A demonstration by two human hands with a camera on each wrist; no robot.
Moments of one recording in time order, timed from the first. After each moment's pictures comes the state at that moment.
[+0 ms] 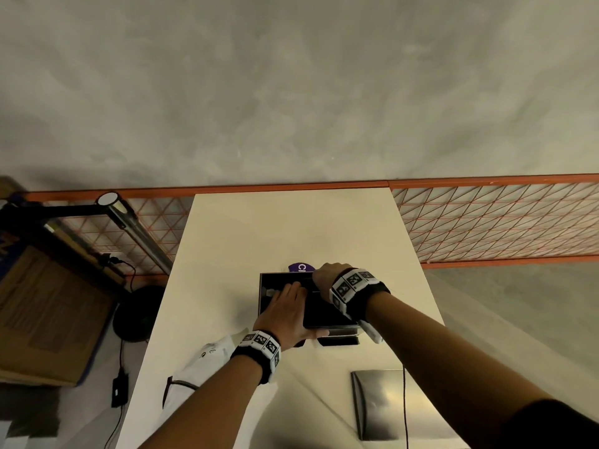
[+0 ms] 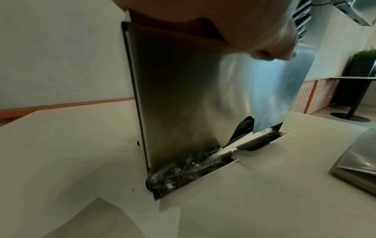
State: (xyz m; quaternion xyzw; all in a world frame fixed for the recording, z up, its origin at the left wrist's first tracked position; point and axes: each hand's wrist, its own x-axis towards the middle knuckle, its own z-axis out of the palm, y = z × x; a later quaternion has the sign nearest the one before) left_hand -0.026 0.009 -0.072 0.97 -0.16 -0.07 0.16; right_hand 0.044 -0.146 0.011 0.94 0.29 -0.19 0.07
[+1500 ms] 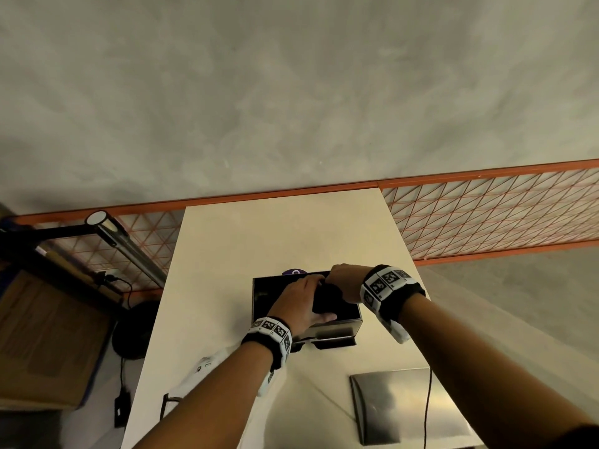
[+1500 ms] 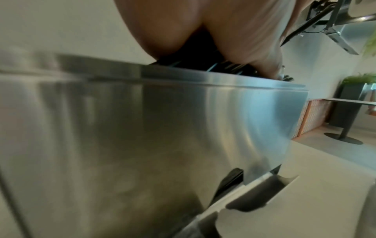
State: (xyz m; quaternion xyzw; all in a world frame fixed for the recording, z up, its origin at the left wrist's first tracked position) left_hand 0.012 -0.024 -0.057 0.94 -0.17 -0.09 0.27; right_hand 0.053 -0.189 0.033 0.90 0.32 -0.29 0.06
